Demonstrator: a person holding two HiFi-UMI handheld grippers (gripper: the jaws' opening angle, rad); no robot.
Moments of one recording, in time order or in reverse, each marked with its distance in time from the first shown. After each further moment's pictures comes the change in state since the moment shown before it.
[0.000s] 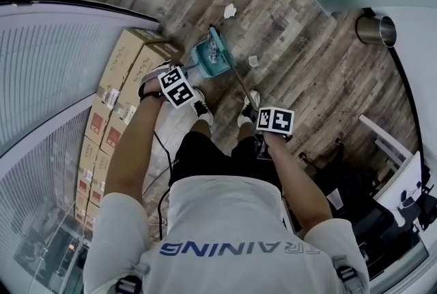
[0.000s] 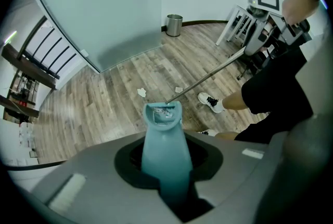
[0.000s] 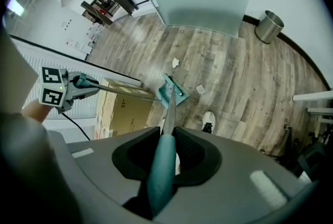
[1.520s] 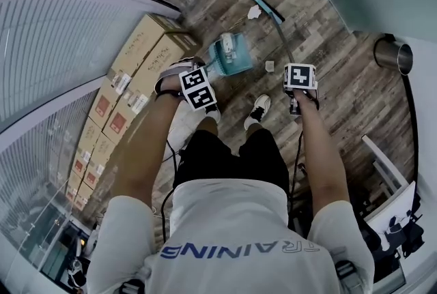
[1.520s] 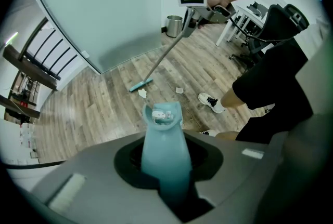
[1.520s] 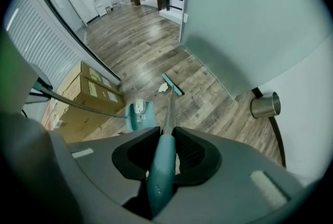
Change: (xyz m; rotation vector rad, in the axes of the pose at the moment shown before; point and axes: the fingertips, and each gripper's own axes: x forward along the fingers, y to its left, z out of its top) left arm 0.001 0.000 -0.002 0.004 -0.020 0.009; right arm 0.019 -0.022 0.206 -0.460 -0.114 -0.369
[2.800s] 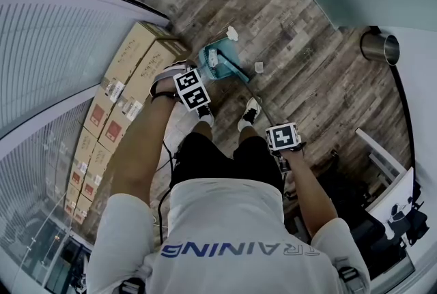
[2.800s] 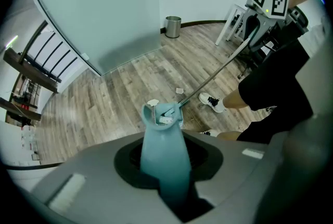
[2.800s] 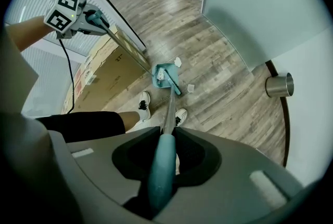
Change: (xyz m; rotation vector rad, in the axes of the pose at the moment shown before) left arm 0.000 -0.004 0.001 0.015 -0.008 0.014; right arm -0.080 0.066 -0.205 -0.134 0.244 0.165
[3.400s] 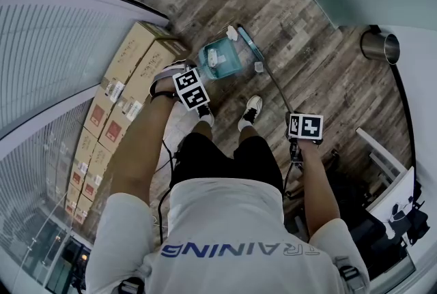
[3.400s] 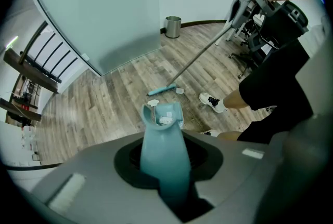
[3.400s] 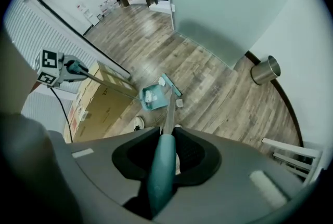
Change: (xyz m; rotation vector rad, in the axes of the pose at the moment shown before) left arm 0.001 0.001 0.000 0.002 -0.003 0.003; right arm -0.029 -0.072 0.034 0.264 -0.178 -0.002
